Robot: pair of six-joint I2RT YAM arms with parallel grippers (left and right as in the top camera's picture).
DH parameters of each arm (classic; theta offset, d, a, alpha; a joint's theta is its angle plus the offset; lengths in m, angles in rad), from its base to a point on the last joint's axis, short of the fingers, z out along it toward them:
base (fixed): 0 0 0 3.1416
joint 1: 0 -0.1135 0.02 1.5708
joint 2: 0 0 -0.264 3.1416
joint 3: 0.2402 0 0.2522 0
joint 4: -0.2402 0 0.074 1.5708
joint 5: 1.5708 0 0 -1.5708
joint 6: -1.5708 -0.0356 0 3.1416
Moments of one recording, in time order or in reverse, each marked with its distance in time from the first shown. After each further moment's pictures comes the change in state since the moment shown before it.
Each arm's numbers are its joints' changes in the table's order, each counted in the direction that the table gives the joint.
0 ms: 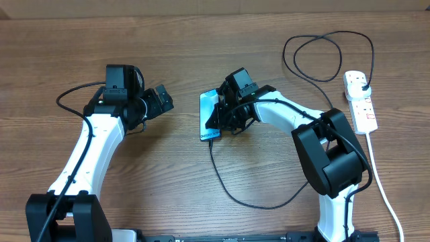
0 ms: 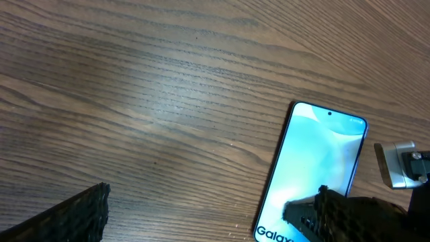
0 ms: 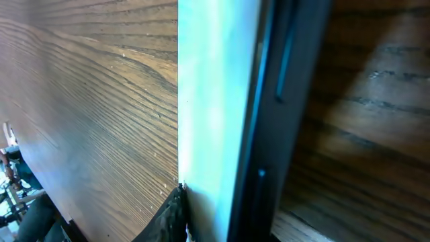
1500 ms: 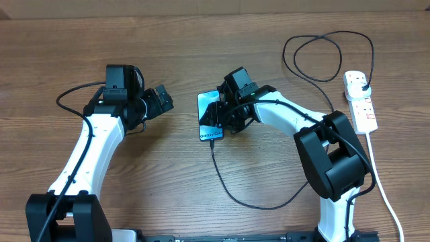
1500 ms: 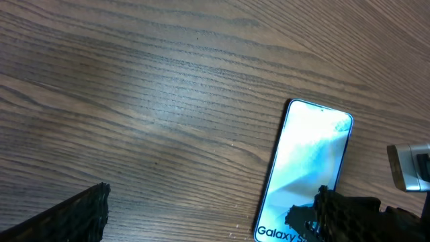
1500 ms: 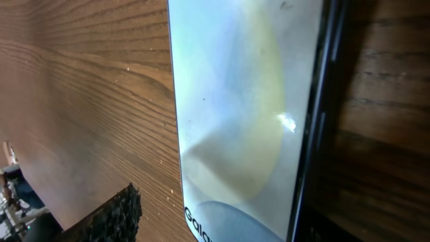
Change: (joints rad) left arm 0.000 0.000 0.000 0.000 -0.003 0.000; right arm -0.007 -0.024 -0.003 -0.002 0.064 -0.071
